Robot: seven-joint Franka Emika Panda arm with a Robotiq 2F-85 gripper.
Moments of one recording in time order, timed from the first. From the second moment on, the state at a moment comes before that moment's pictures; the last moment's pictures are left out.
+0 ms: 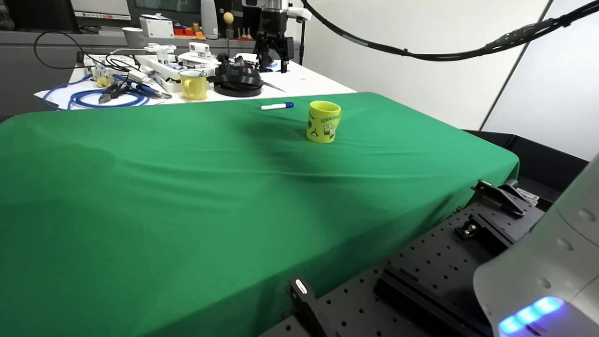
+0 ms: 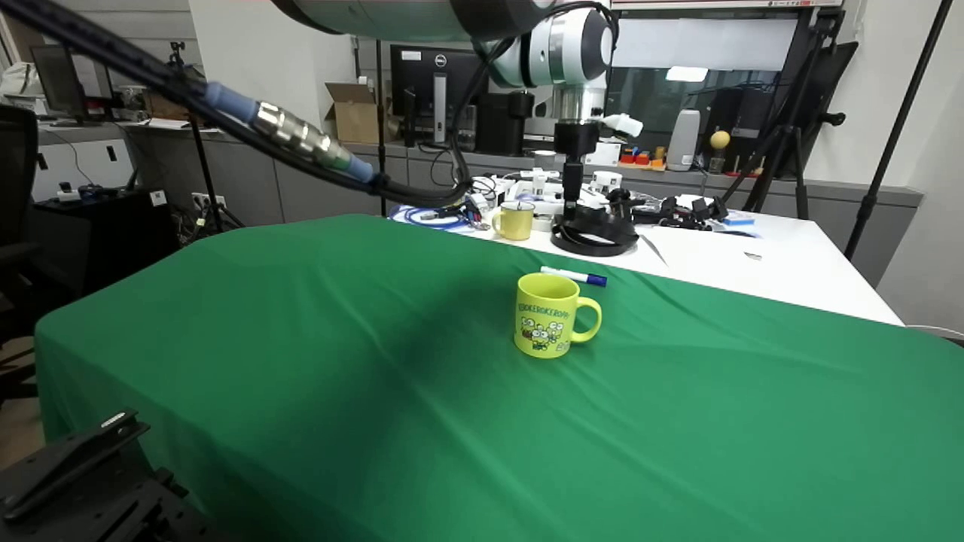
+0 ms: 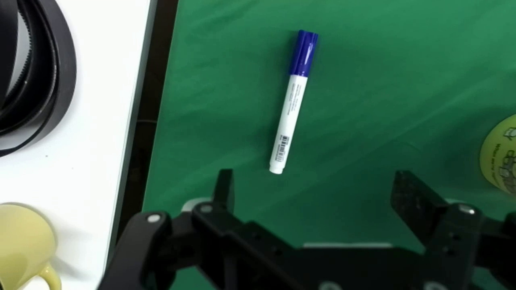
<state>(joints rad) -0.07 1.14 0.06 -0.70 -0.12 1.84 -1.82</state>
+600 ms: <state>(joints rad) -0.08 1.15 0.06 -0.83 -0.12 1.97 -1.69</state>
